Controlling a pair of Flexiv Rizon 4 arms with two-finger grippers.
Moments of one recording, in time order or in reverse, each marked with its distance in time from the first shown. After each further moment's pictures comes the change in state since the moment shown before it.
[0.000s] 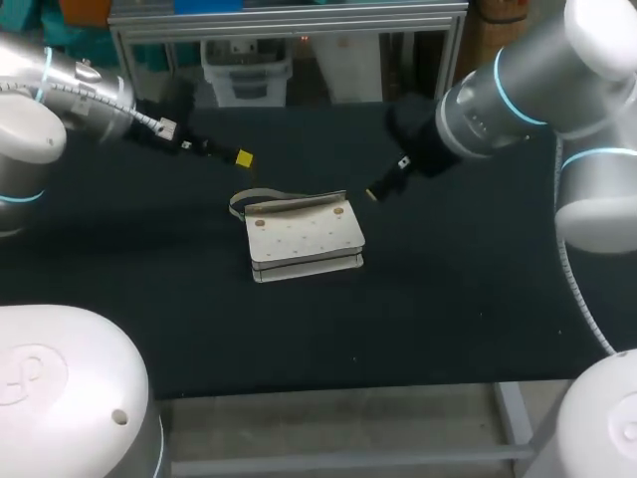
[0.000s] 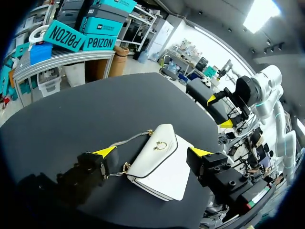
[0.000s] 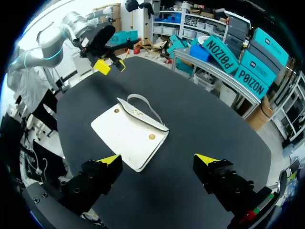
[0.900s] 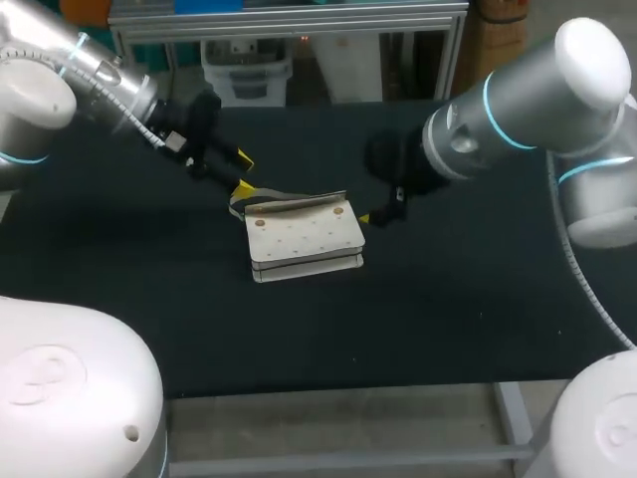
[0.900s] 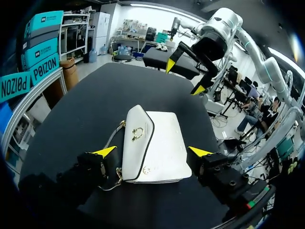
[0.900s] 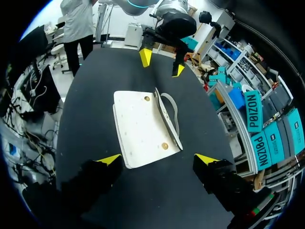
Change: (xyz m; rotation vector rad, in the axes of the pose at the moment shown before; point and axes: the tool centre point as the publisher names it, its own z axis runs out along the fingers) left arm 0.028 0.026 0.020 -0.196 0.225 0.538; right arm 0.023 0.004 0.027 -0.059 0.047 -0.660
